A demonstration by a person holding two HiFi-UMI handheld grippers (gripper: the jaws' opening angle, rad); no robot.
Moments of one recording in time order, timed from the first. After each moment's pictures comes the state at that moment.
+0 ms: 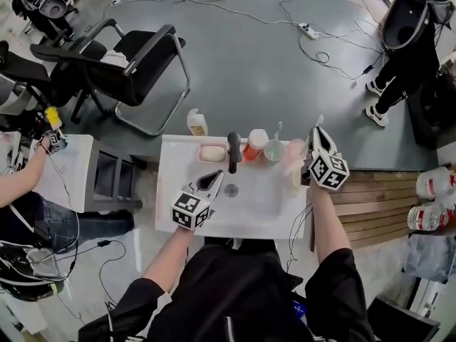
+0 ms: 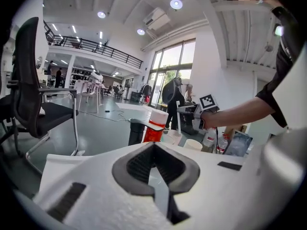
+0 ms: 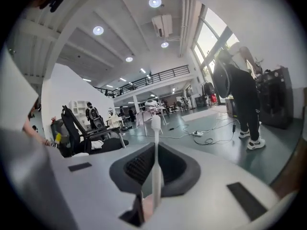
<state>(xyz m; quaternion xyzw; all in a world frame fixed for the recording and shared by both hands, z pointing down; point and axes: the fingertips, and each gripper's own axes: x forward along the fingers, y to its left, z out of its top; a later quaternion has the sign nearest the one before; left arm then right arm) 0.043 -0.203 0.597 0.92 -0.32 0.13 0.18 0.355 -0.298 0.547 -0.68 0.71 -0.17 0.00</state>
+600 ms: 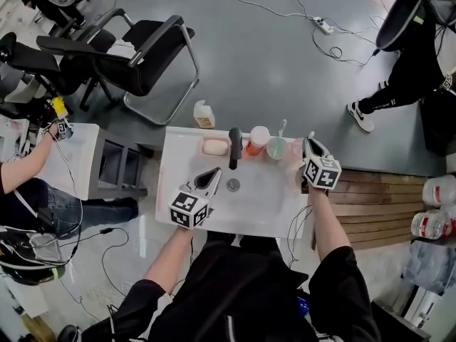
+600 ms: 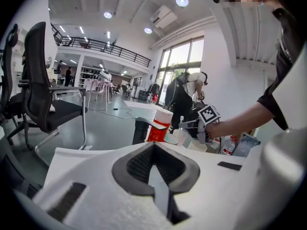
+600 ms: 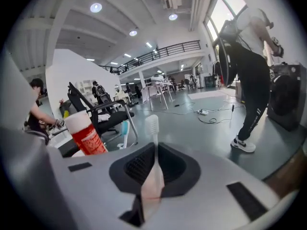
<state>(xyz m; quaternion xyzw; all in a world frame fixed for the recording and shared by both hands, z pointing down) 0.036 -0.201 0.597 0.90 -0.37 0.14 0.19 0.338 -0.290 0.637 -0.62 0.73 -0.25 -0.13</state>
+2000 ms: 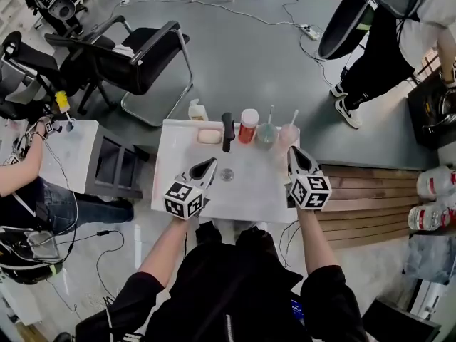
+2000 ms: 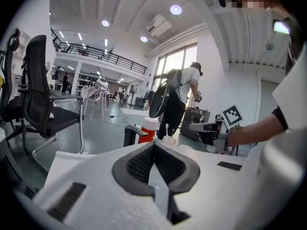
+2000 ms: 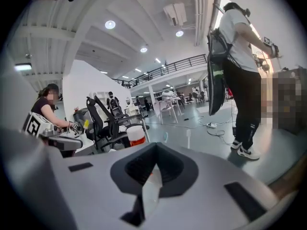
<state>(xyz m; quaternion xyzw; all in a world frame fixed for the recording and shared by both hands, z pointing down) 0.042 -0.155 0.559 0.91 -0.36 0.11 0.17 0.281 -0.170 0.549 -0.60 0.78 -0.19 -0.06</state>
